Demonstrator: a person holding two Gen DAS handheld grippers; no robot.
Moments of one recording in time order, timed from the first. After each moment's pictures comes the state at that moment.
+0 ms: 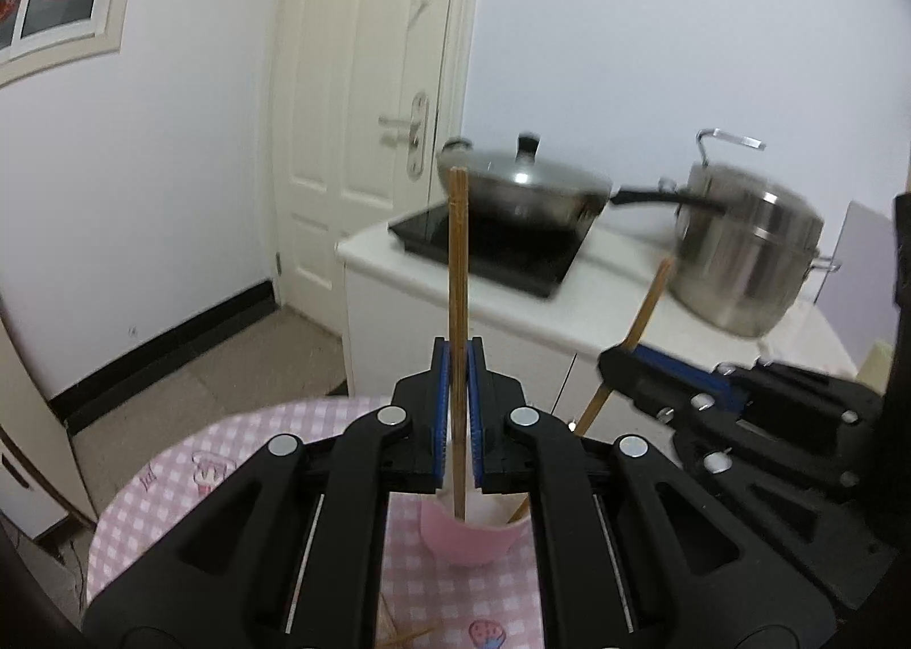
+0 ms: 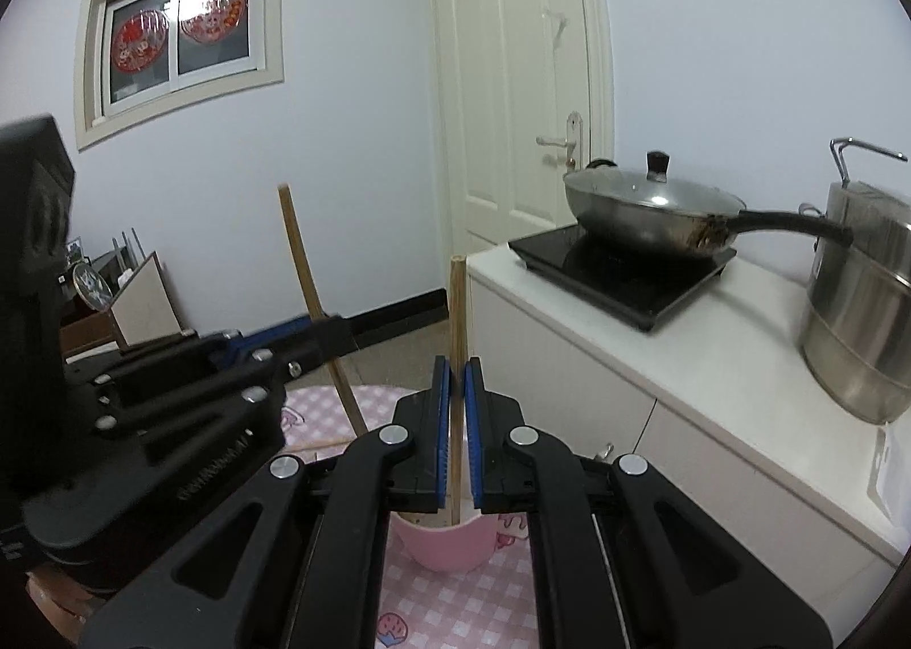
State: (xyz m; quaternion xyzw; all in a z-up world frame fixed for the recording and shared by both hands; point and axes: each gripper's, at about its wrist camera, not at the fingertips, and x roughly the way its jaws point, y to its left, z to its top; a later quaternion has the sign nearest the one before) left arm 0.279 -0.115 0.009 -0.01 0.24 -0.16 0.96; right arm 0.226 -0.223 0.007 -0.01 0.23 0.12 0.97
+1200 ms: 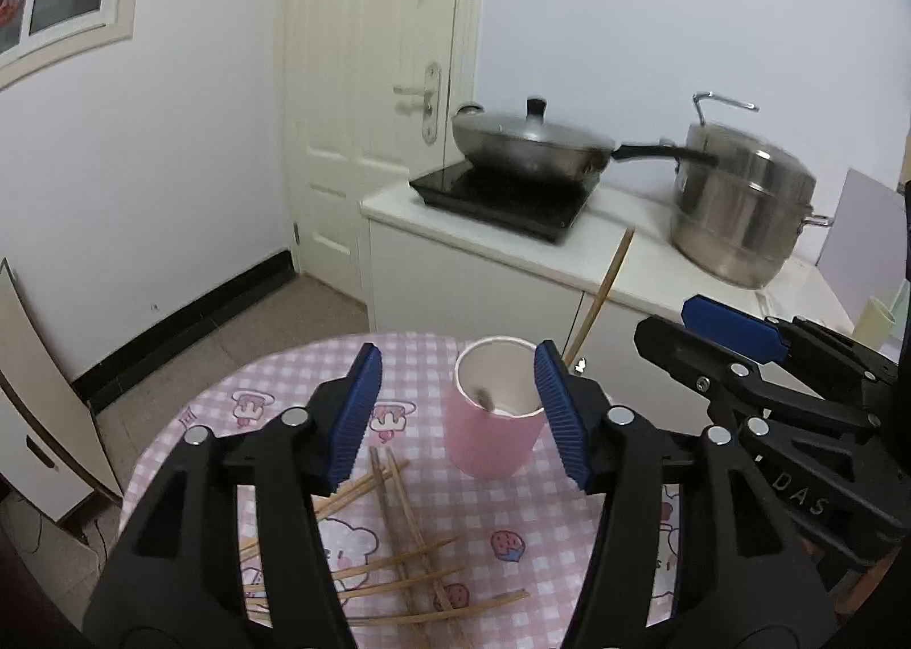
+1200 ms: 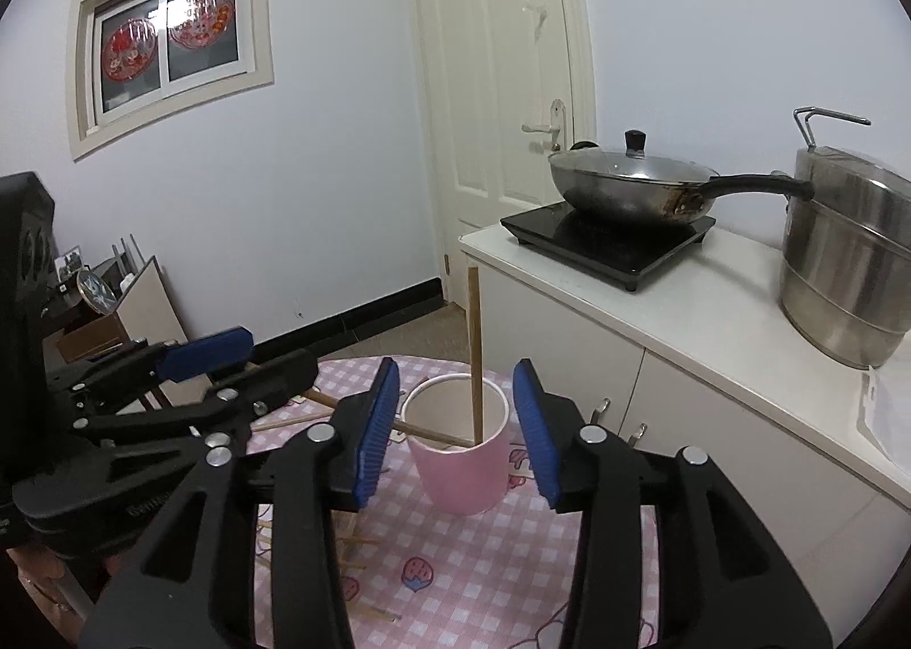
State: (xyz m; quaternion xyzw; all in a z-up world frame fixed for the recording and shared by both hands) left arm 0.216 -0.089 0.008 0.01 0.26 -0.16 0.95; right arm 0.174 -0.223 0.007 0.02 0.24 0.10 0.97
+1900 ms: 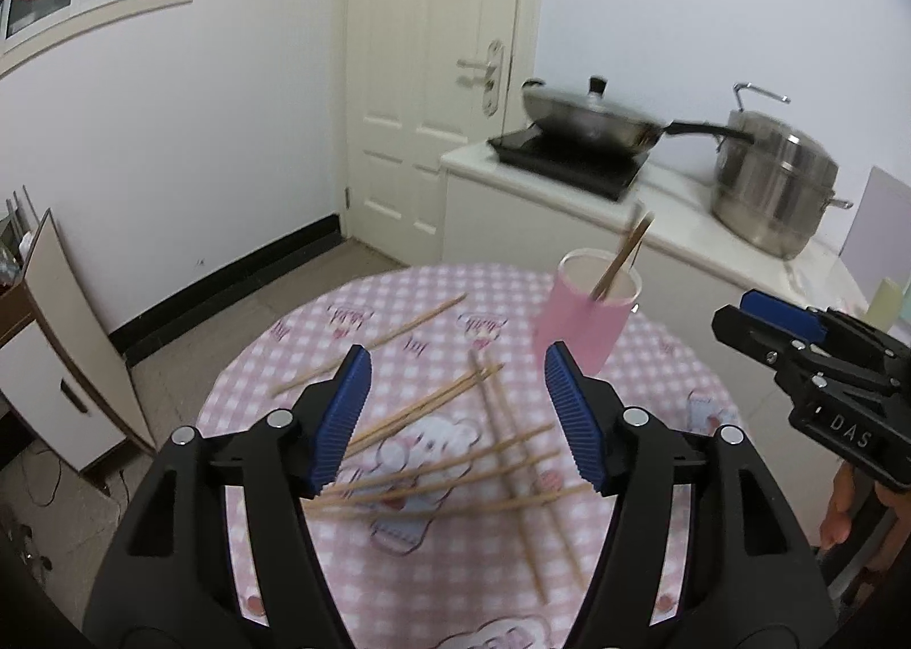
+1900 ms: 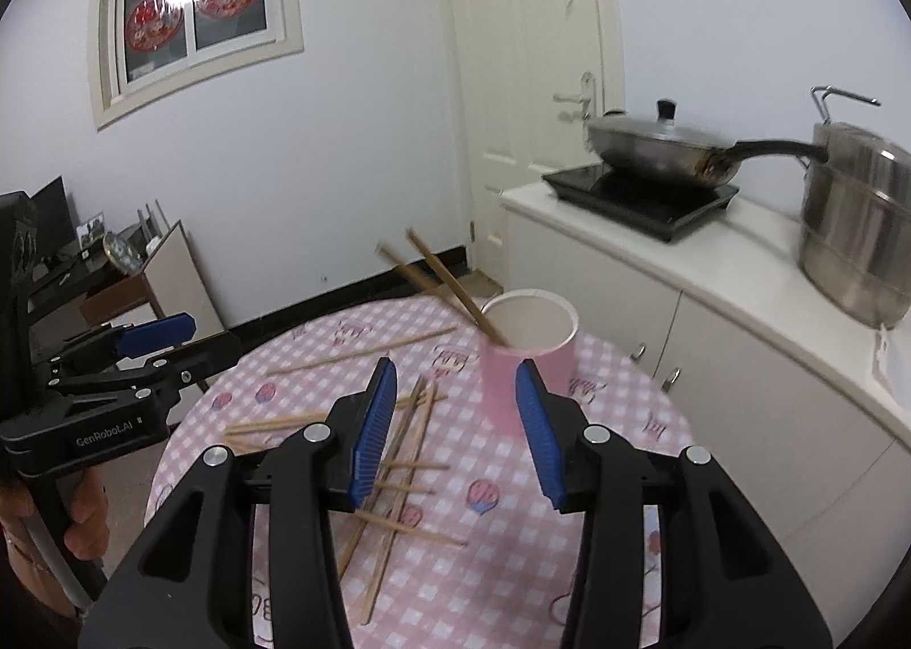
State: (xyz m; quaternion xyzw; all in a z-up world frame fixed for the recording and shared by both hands) left arm 0.153 0.005 -0.022 0.00 0.30 -0.10 0.95; right arm 0.133 -0.181 -0.025 0.01 0.27 0.13 0.95
